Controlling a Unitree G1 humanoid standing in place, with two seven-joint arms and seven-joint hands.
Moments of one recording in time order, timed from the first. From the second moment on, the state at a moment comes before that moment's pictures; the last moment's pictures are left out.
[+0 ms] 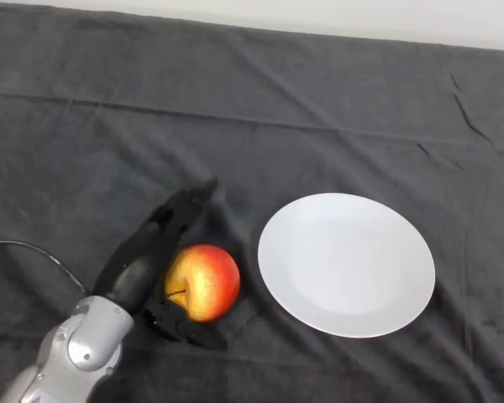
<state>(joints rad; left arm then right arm) -0.32 0.36 -0.38 0.45 0.22 -0.29 0.05 -0.44 -0.37 -0.81 1.75 0.02 -1.23 -0.29</state>
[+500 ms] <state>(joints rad) -0.47 0.36 -0.38 0.45 0.18 -0.27 0.02 -0.44 -0.37 -0.81 1.75 0.02 -1.23 -0.29</state>
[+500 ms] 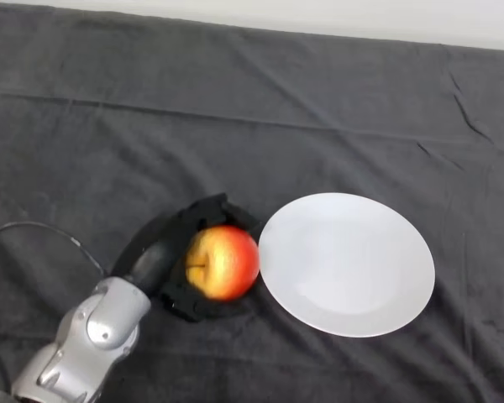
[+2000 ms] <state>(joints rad) -0.81 0.12 -0.82 0.94 -0.04 -0.41 0.21 -0.45 -0.37 -0.81 1.75 0.02 -1.23 -0.29</state>
